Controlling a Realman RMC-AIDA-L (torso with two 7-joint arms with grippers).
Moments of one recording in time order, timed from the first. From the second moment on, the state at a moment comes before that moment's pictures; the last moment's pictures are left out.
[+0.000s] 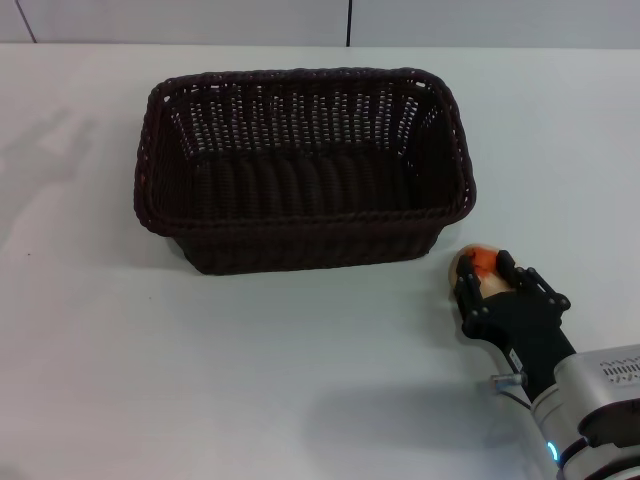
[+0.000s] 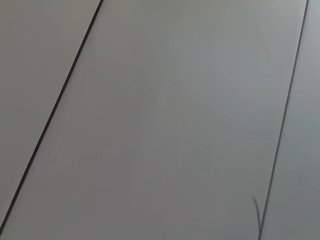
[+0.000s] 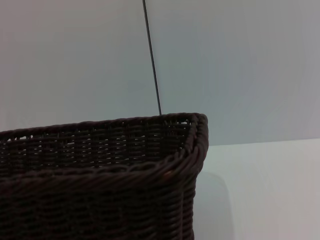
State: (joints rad) left arm -0.31 -2.06 -2.63 -0.79 1.26 -1.42 1.72; right arm 0.16 2.08 0.25 0.81 -1.68 -1.03 -0.41
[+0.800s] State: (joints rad) left arm -0.31 -2.05 -2.63 -0.79 1.25 -1.43 1.72; right arm 0.13 2.08 0.25 0.81 -1.68 -1.24 -0.42
